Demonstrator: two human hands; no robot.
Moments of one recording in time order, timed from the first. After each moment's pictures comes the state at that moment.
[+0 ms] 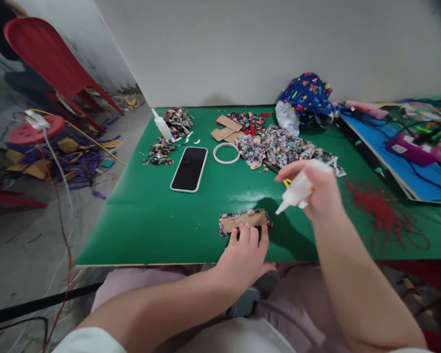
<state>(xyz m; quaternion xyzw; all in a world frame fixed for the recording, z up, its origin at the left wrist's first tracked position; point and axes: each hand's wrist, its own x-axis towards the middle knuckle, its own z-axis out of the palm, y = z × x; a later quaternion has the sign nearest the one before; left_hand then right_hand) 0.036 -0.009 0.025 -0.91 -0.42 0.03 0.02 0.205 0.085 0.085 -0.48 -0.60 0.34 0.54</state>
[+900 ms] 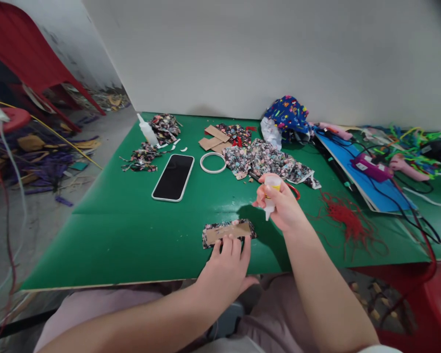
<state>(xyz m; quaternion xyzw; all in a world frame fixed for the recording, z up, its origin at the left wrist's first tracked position) 0.037 -0.009 0.027 -0.90 -0.43 0.02 0.01 0.195 0.092 0.057 -0.38 -0.40 0.64 0.54</state>
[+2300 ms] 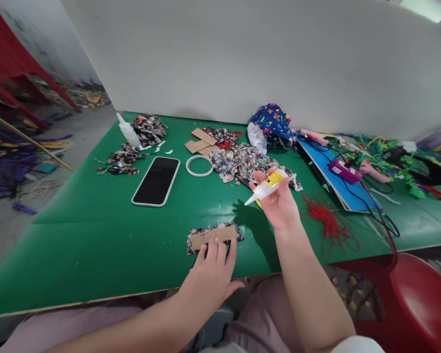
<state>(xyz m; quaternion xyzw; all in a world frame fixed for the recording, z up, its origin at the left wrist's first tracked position) 0.036 -0.009 0.024 -0.90 -0.43 0.00 0.05 0.217 0.101 0.051 -0.33 -0.31 0.58 0.68</state>
